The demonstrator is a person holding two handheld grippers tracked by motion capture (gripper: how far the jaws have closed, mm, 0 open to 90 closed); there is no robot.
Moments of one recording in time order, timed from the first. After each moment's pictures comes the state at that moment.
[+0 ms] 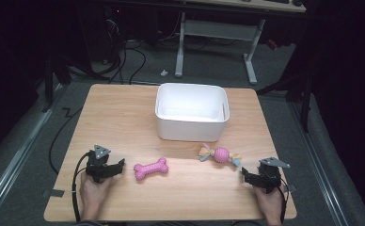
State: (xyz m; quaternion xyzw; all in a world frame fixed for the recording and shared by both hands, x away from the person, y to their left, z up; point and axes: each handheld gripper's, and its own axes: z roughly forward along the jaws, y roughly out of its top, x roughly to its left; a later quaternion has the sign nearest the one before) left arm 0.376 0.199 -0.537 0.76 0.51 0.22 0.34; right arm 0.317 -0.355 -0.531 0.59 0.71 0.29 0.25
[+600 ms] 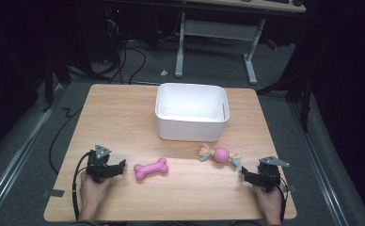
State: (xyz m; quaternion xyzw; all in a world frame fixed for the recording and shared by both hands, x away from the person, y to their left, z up) left arm 0.377 0.198 -0.537 0.77 0.50 0.21 0.34; right arm 0.320 -0.354 -0.530 0.59 0.71 0.29 0.25
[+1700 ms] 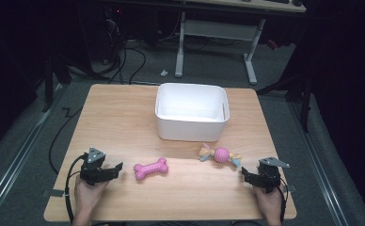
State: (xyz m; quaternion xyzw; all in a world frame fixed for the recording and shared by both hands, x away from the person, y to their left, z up) left arm 0.356 0.209 -0.519 0.77 0.49 0.19 0.37; right arm 0.317 -0.353 -0.530 0.59 0.71 0.29 0.25
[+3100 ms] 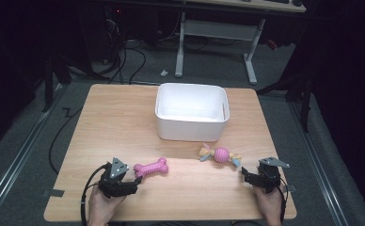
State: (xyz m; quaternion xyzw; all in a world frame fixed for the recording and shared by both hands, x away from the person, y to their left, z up) left arm 0.314 0.144 -0.500 0.82 0.40 0.18 0.37; right arm 0.317 -0.353 -0.530 0.59 0.71 0.29 0.25
